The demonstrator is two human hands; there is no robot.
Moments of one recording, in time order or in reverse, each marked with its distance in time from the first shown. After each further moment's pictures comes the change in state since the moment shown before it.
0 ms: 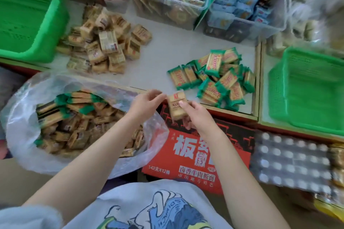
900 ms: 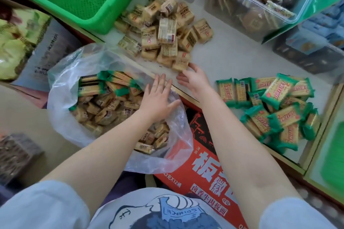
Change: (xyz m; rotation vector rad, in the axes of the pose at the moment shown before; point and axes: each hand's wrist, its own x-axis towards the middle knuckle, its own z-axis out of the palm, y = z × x) left_hand 0.042 -0.085 -0.033 0.684 0.061 -0.085; right_hand 0.175 -0.072 0.128 0.084 -0.191 -0.002
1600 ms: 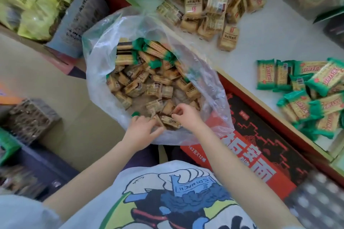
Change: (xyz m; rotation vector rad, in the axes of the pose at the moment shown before) left_hand -0.163 -0.142 0.109 -0.038 -0.125 -0.034; right_hand -0.098 0.166 0.078 -1.045 -0.245 0.017
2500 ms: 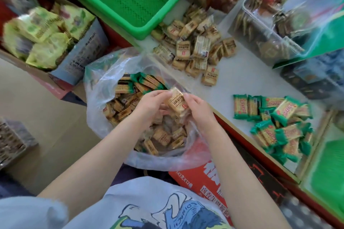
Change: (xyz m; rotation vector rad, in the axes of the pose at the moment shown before) left_hand 0.043 0.072 -0.184 -1.576 0.063 -0.225; right_hand -0.044 -0.080 -0.113 0.738 0.156 -0.090
